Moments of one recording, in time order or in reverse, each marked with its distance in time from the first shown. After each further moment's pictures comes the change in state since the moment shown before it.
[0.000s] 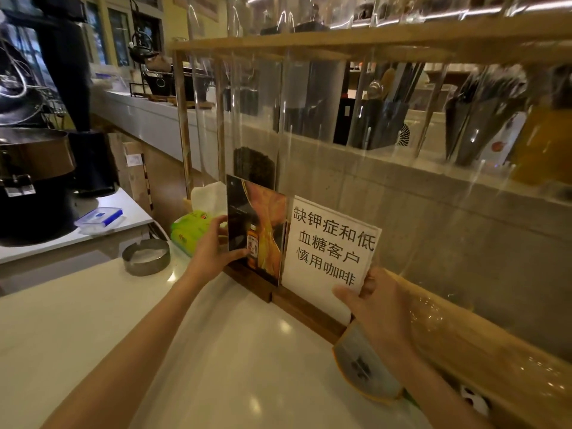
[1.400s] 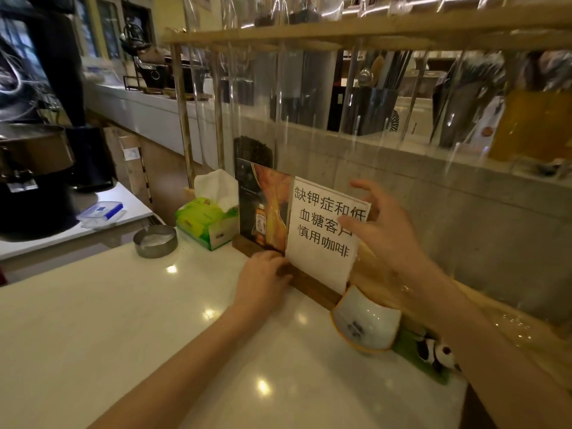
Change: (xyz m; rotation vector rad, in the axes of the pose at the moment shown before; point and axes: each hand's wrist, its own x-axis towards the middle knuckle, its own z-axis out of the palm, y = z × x) left_hand -0.089 0.026 0.063 0.484 -0.129 0.231; right_hand 0.022 -0.059 -0.037 -0.060 -0.125 -0.194
